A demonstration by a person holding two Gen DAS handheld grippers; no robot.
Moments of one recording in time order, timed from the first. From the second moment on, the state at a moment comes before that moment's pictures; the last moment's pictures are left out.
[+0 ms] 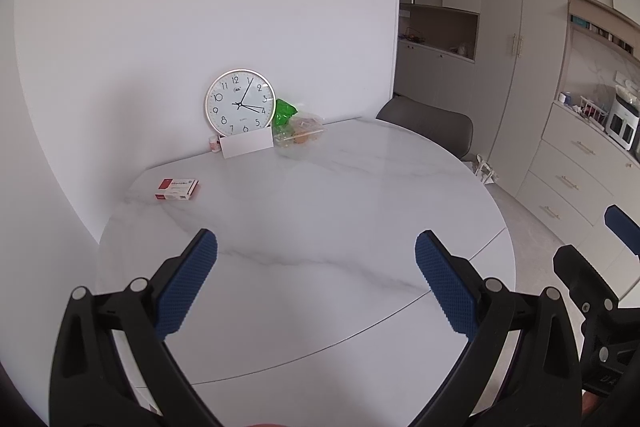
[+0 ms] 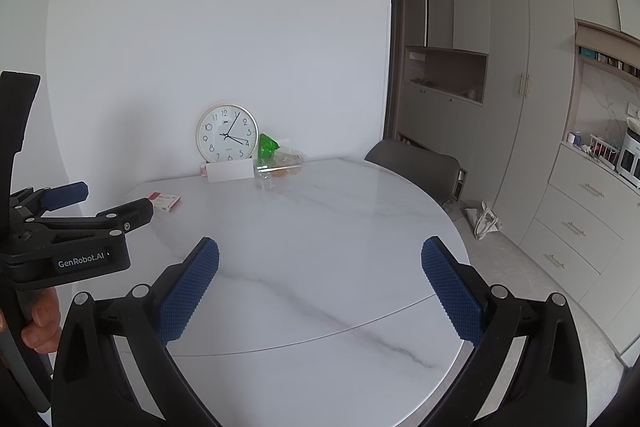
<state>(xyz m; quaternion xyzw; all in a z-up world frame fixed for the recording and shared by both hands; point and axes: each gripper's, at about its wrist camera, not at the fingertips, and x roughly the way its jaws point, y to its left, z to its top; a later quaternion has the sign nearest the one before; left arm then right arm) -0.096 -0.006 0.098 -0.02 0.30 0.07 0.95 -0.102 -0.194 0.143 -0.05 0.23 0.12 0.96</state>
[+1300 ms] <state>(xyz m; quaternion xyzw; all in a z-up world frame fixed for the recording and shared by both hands) -0.093 -0.006 0.091 -0.02 0.31 0.06 0.95 -0.103 -0.193 0.134 -0.05 0.24 0.12 0.96</state>
